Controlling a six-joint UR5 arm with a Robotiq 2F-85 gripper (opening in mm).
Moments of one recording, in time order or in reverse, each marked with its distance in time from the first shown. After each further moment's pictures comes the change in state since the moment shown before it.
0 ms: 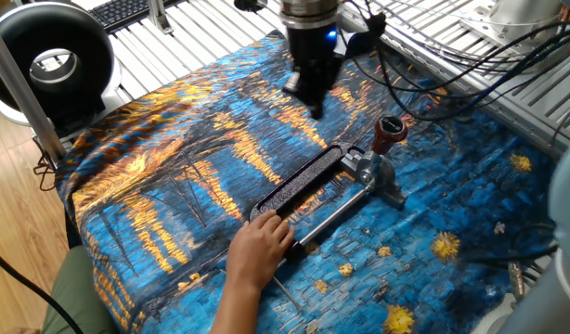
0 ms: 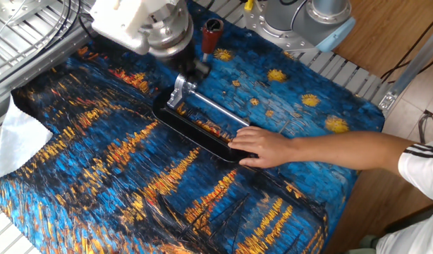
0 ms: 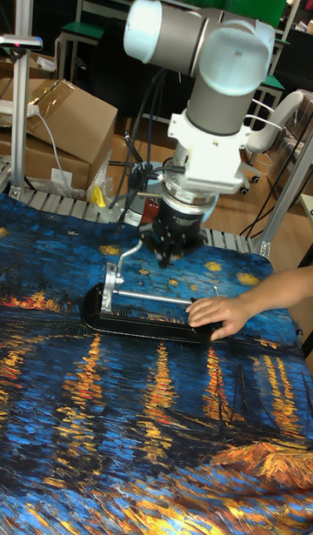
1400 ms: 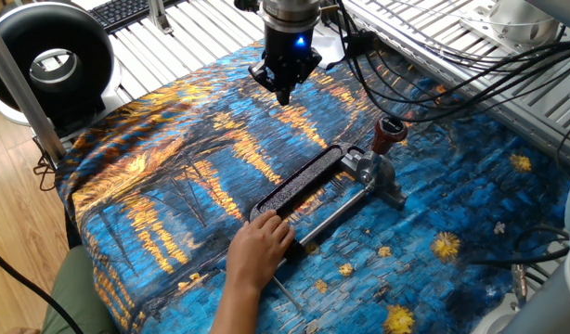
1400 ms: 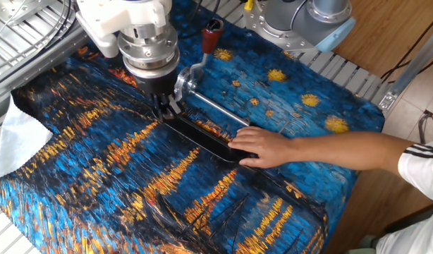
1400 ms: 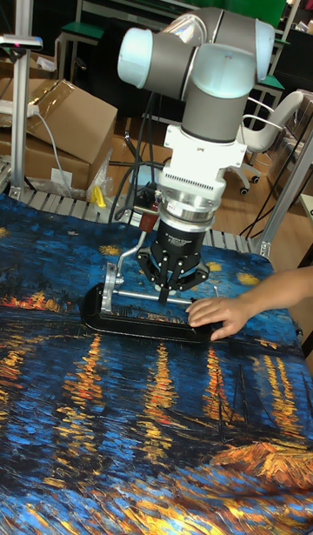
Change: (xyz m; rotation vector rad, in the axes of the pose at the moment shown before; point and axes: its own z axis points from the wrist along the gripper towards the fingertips) arm -0.065 -0.003 0.012 -0.048 -0.188 0.354
